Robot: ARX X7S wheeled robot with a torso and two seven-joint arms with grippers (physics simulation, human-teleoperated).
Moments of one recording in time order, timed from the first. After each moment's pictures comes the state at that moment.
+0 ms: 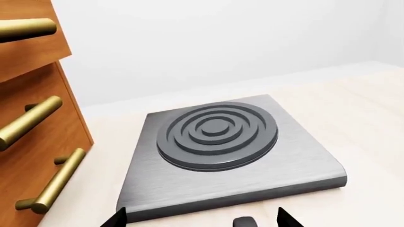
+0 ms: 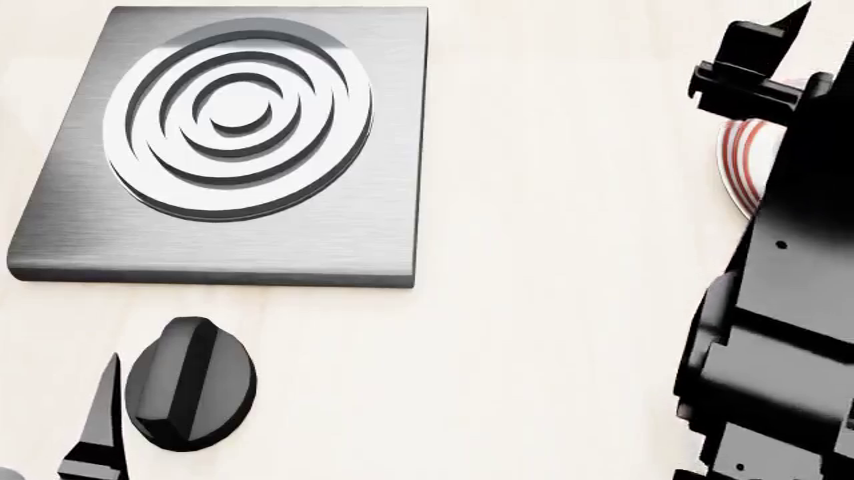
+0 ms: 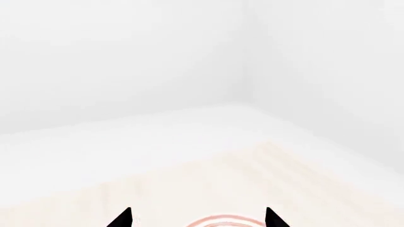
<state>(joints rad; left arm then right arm) -0.10 -0.62 0.24 0.88 -0.53 -0.61 -0.57 1.05 0.07 0.32 0.30 -0.22 0.47 0.09</state>
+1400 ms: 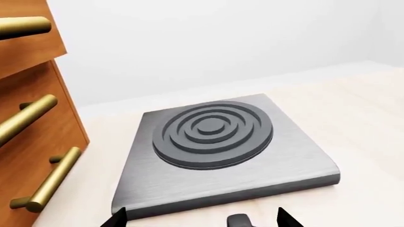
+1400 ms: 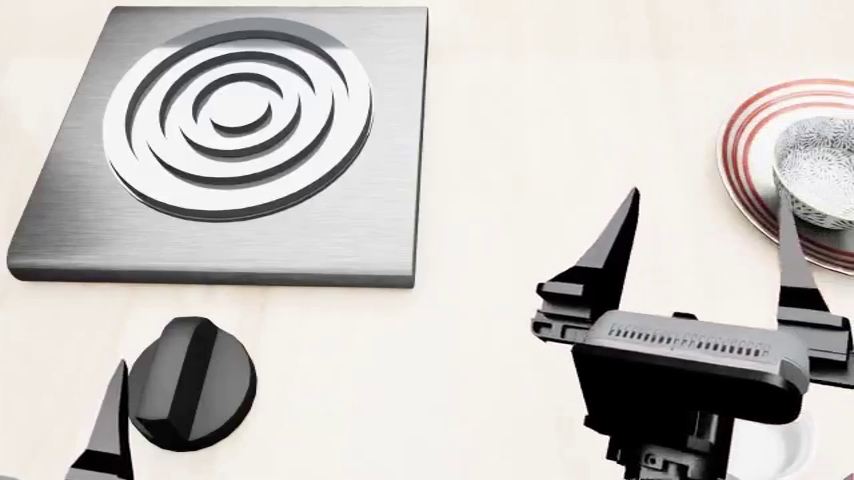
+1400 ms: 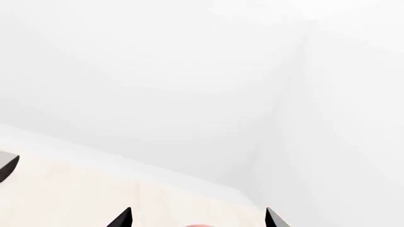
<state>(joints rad) -0.10 -0.63 0.26 0.88 -0.53 -0.59 -0.58 0.38 0.10 -0.04 -0.14 -0.38 0.07 0.28</state>
